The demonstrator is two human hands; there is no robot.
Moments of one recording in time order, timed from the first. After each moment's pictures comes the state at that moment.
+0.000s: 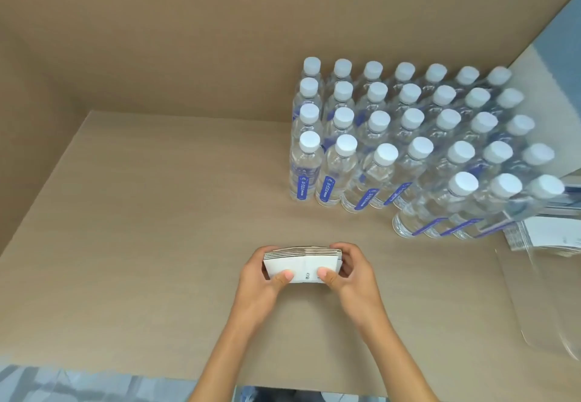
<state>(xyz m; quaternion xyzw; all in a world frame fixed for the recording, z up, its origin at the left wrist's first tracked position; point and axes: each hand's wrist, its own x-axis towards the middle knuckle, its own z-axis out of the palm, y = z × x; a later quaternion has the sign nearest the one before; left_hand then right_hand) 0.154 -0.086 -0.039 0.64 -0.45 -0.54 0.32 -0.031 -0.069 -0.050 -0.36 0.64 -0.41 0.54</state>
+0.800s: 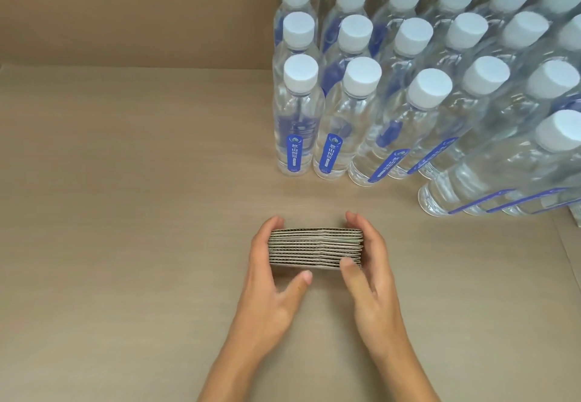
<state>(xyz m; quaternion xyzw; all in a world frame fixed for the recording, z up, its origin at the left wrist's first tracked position) 0.128 -0.085 -0.099 0.56 -0.56 -0.49 0.36 -0.031 -0.064 -0.104 -0.45 0.59 -0.50 0.46</state>
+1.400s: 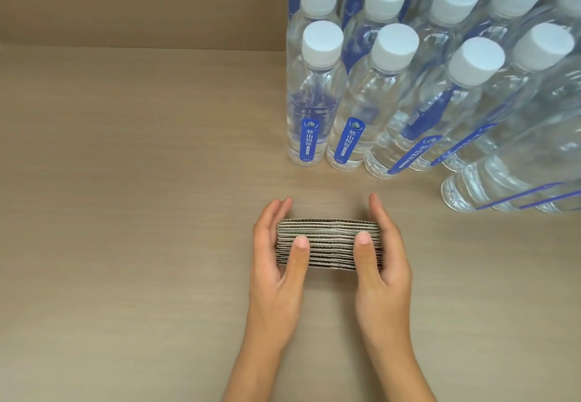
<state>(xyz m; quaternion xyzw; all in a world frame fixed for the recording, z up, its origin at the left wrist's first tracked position) 0.113 -0.096 -0.099 0.54 -0.47 -0.50 0.50 -0.011 -0.079 -0.108 -0.40 0.63 -0.55 0.37</state>
